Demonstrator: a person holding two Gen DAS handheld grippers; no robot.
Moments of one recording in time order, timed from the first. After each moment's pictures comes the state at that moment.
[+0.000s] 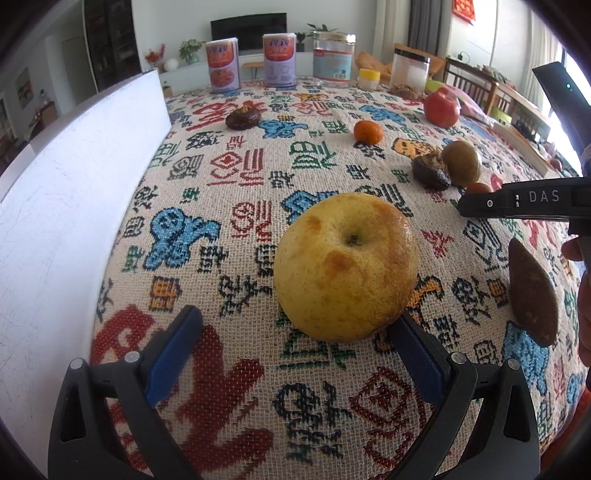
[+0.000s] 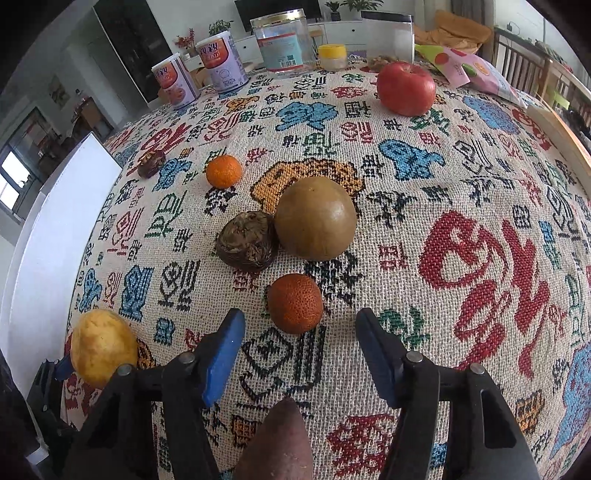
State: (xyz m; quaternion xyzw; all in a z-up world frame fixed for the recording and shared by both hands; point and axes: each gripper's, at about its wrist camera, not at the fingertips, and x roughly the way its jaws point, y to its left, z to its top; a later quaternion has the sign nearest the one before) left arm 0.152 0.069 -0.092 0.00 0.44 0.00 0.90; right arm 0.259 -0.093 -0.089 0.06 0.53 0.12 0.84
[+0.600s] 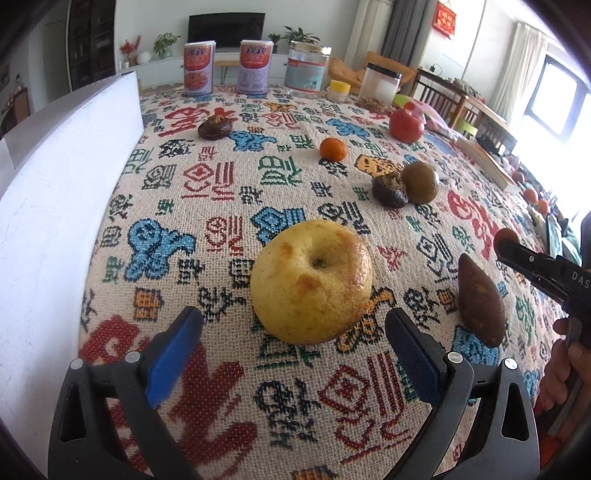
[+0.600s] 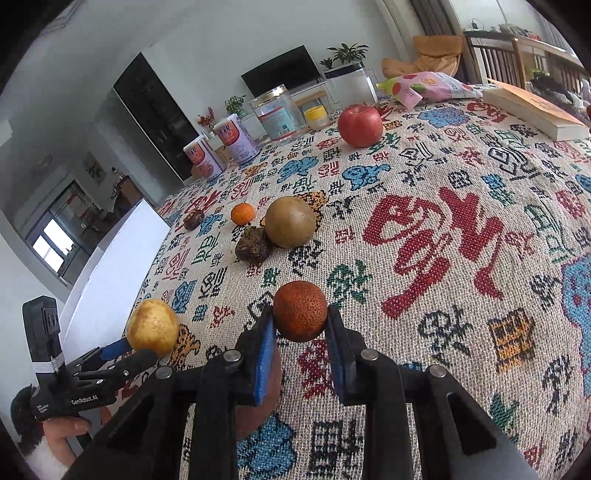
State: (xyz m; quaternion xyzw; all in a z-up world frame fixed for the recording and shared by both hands) left arm 0.148 0.077 -0.069 -0.04 0.44 -0.08 0.89; right arm 0.172 -0.181 -0.084 0.22 0.40 0.16 0.88
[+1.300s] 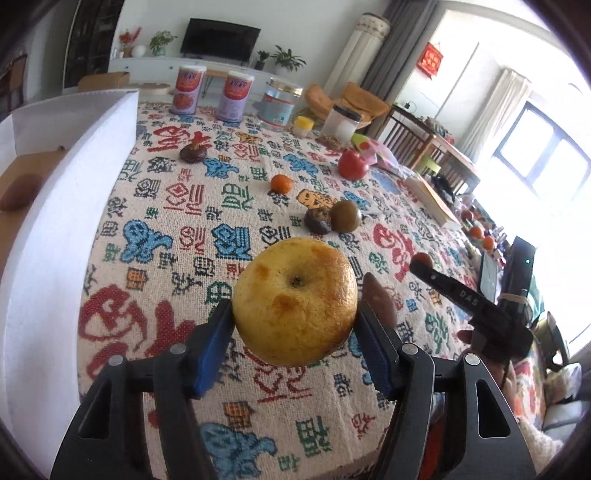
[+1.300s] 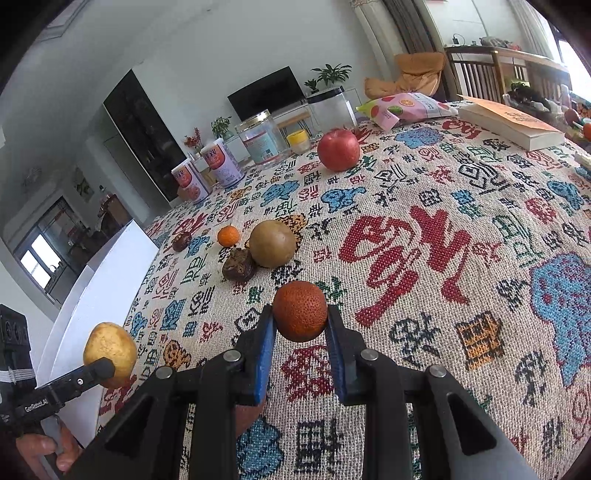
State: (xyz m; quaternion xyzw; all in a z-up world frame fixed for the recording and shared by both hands) left arm 0.080 0.087 0.002 -0.15 0.39 -0.15 0.89; right arm 0.157 -0.186 -0.071 0.20 0.36 0.11 0.90
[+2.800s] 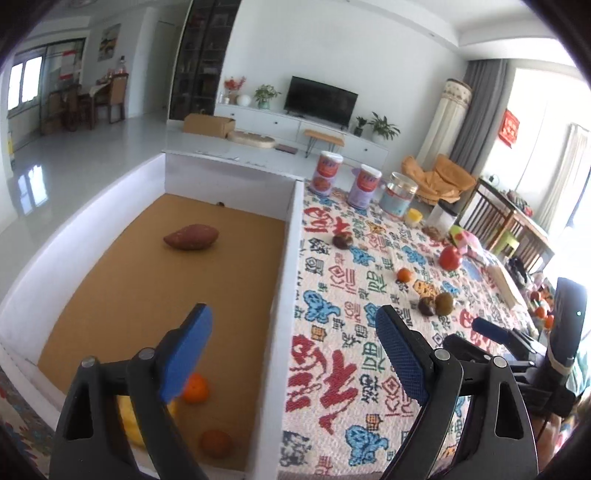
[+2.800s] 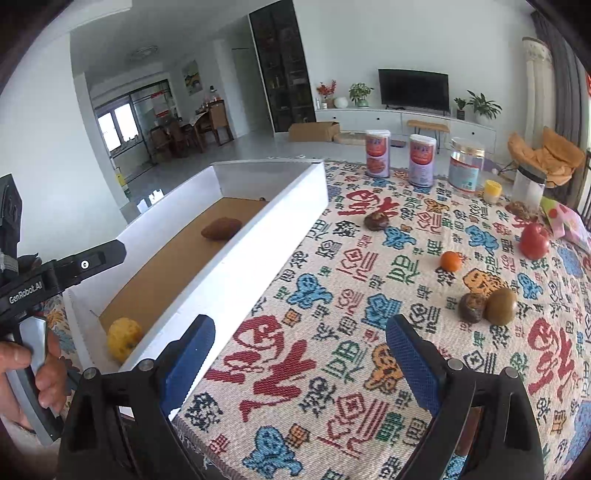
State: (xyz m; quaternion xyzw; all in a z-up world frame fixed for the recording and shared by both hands) left arm 0.036 0.194 0.054 -0.15 0.31 0.05 0.94; right arm 0.128 0.025 0.018 0.00 0.36 0.29 0.89
